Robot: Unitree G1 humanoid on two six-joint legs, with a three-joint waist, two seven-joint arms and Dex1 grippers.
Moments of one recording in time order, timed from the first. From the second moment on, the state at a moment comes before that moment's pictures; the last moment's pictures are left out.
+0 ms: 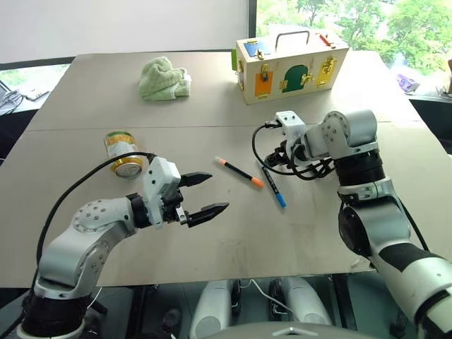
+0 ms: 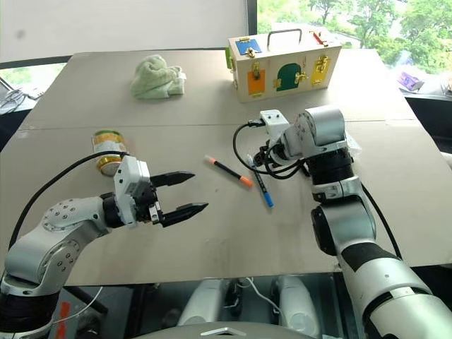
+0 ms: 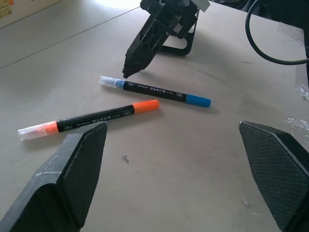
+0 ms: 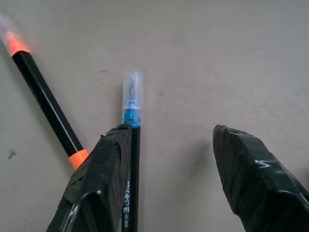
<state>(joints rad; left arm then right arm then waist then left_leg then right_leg) -0.02 0.75 0.17 -0.52 -0.65 0.59 -0.86 -1.16 -0.14 0.03 0.41 0.35 1.61 0.19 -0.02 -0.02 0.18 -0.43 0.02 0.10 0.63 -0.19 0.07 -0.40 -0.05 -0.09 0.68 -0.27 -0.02</state>
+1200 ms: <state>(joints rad) -0.02 0.72 0.19 -0.57 -0.69 0.60 -0.77 -0.93 -0.24 -0.12 -0.24 0.52 1.10 0.46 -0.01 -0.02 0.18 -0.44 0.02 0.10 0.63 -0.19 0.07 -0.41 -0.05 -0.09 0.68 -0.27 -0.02</state>
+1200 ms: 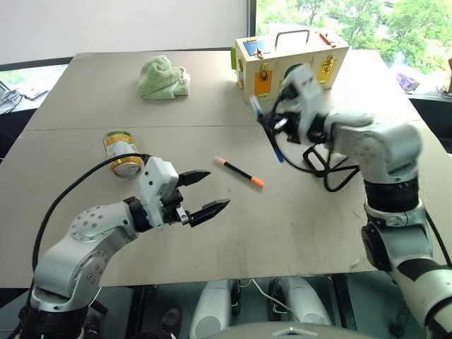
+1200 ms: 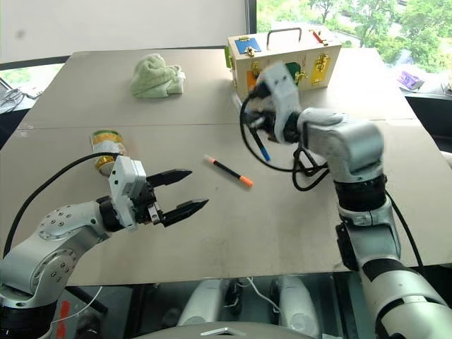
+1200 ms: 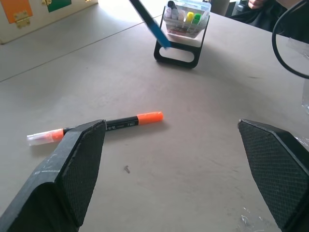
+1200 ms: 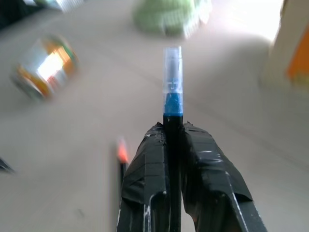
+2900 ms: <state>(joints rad) -0.19 0.68 0.08 -0.36 -0.62 0.47 -0.95 -0.24 -0.66 -0.12 -0.31 0.09 0.14 0.60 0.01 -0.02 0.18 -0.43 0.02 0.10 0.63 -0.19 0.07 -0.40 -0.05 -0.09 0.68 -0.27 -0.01</state>
